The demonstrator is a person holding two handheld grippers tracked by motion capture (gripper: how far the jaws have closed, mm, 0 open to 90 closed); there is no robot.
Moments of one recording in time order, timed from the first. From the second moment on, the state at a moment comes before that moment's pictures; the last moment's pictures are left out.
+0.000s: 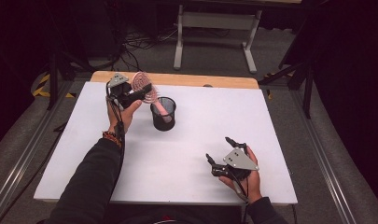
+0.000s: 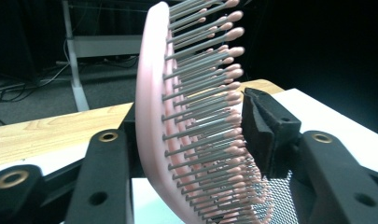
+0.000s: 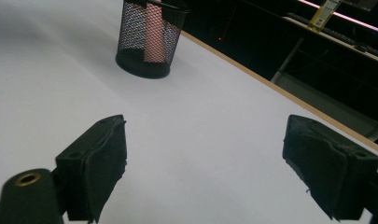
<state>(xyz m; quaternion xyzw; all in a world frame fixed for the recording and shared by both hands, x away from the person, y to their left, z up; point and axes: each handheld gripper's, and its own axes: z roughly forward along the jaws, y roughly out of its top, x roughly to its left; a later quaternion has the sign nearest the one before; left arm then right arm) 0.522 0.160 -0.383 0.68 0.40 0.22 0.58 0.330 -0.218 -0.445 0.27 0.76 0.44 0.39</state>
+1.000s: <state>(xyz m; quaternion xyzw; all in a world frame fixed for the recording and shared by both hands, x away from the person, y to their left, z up) 0.497 0.172 -0.353 0.68 0.34 0.28 0.58 0.330 -0.217 -0.445 0.27 0.76 0.44 0.40</state>
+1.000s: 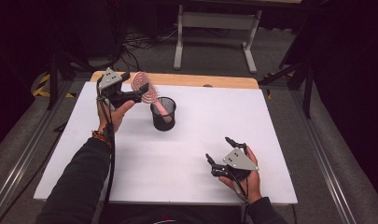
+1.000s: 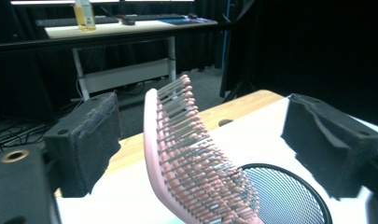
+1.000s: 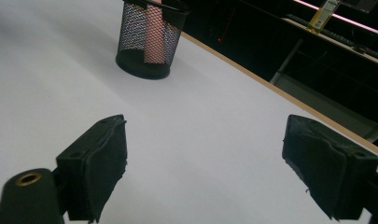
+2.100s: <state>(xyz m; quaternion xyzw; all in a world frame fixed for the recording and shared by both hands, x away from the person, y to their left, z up) 0.471 0.177 -0.341 0.71 0.28 0.28 0.58 0.329 -0.217 -0.445 0.27 0.75 0.44 0.40</state>
